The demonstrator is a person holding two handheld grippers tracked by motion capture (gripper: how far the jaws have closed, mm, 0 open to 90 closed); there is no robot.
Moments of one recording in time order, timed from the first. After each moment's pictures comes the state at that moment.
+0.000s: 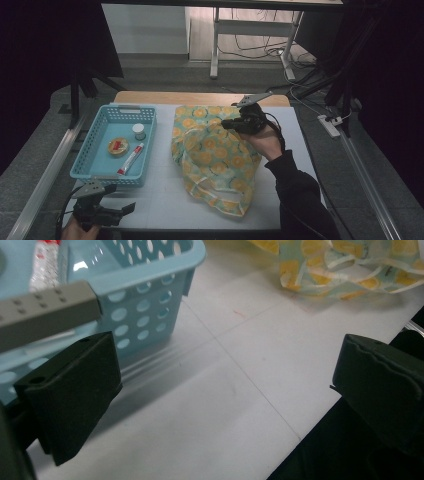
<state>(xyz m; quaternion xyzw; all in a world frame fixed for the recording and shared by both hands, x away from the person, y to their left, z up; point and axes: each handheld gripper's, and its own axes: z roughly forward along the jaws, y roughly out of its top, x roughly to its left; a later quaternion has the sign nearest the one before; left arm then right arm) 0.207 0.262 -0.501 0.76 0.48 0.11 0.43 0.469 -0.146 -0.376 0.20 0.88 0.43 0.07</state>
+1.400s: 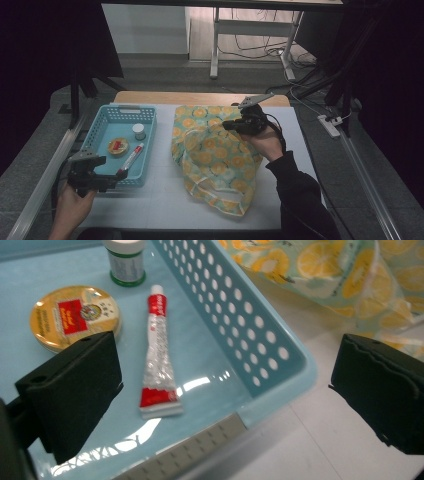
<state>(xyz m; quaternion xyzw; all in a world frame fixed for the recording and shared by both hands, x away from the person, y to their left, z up) 0.274 0.291 -0.465 0.74 0.53 0.15 0.39 0.470 -0.150 -0.381 0.20 0.88 0.43 0.07</state>
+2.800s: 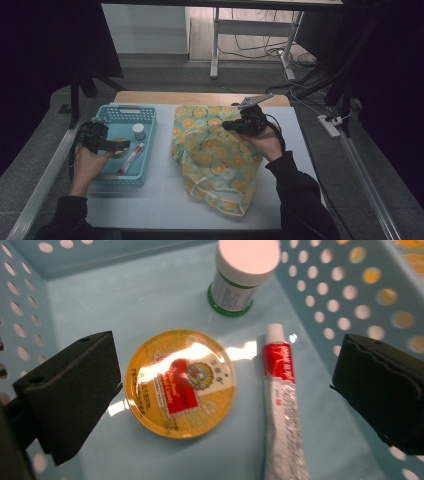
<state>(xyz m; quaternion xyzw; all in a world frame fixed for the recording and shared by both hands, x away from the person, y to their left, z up) 0.393 0.322 -0.488 0.74 0.59 0.13 0.29 0.472 -0.150 -0.384 0.20 0.87 0.44 0.07</state>
